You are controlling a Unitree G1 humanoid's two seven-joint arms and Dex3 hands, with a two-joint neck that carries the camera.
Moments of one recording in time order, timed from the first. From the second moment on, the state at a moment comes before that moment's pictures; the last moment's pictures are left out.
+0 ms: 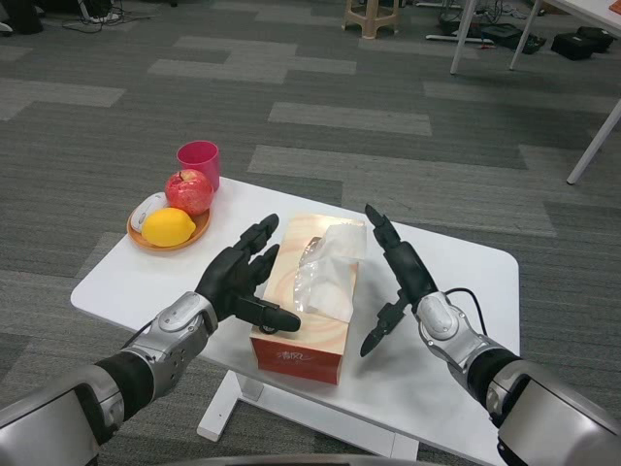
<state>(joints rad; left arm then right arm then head) -0.59 0.25 -0.90 0.95 -0.97 -0.55 -0.20 -0.55 -0.32 0.74 1.09 0.31 -0.68 -0.25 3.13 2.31</state>
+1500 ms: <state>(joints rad) -0.37 0.31 -0.43 0.56 -0.88 -0.59 -0.26 -0.40 -0.34 0.49 0.89 0.30 -0.68 -0.23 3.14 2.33</state>
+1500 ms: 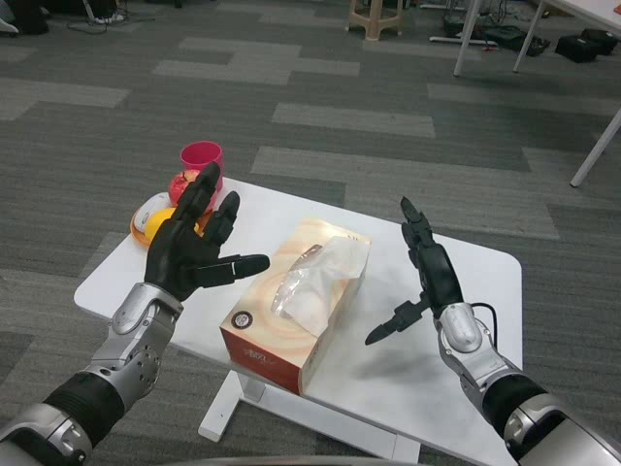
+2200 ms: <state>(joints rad) -0.31 0.32 -0.33 0.39 -0.83 -0.76 -0.20 -0.39 -0.35 0.47 0.61 0.30 -0.68 -0.23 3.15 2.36</state>
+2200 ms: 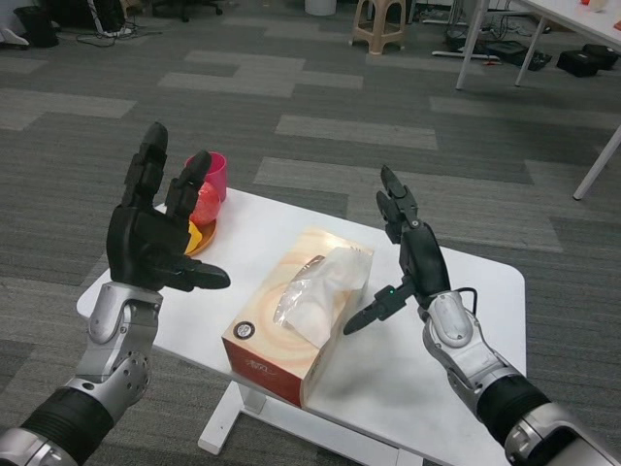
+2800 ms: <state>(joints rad) -0.31 0.32 -0.35 0.39 -0.85 -0.80 -0.20 -0.38 -0.34 0.43 0.54 0.30 -0.68 -0.23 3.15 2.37</state>
